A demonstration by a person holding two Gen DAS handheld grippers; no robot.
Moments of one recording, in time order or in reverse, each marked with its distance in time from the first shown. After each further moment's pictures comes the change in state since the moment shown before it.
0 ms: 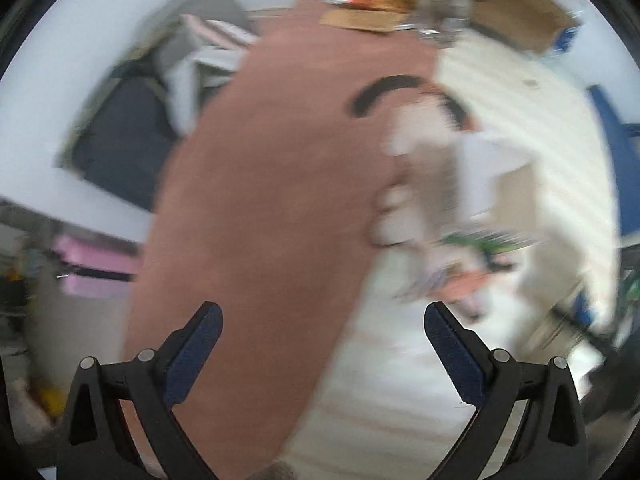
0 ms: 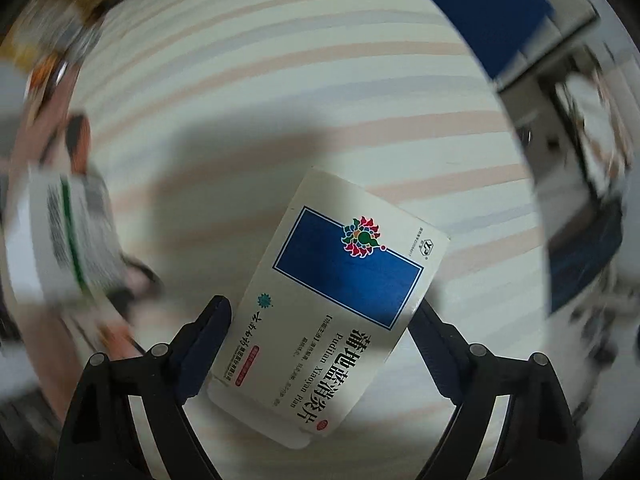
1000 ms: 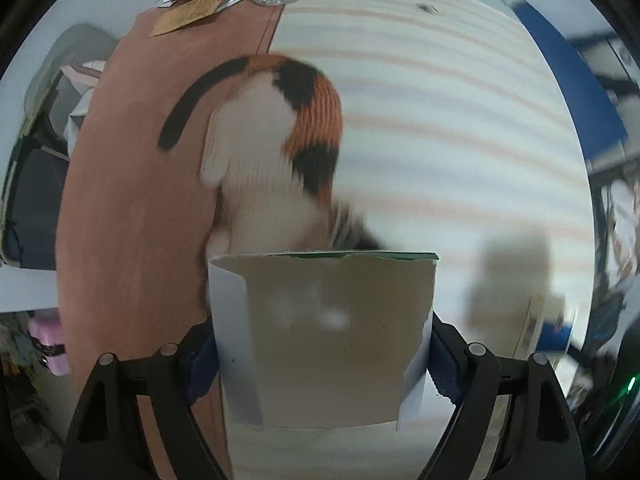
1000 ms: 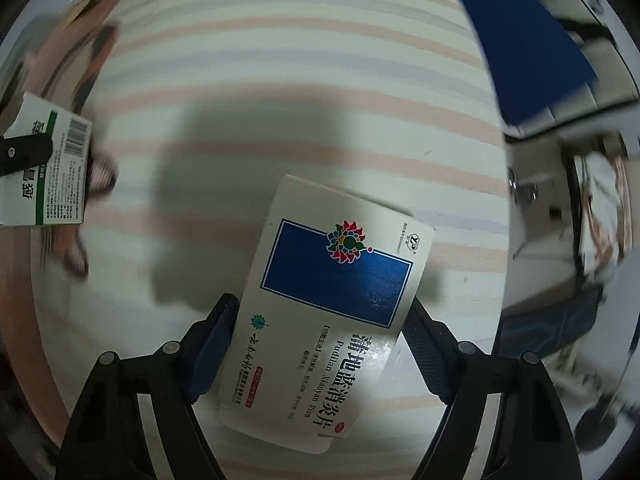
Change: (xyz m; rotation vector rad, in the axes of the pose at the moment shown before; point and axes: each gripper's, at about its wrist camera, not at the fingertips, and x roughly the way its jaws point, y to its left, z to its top) left arm 0.058 -0.105 0.014 0.305 0.103 -0.053; right arm 0.001 -0.013 -0.039 -0.311 0.019 -0.047
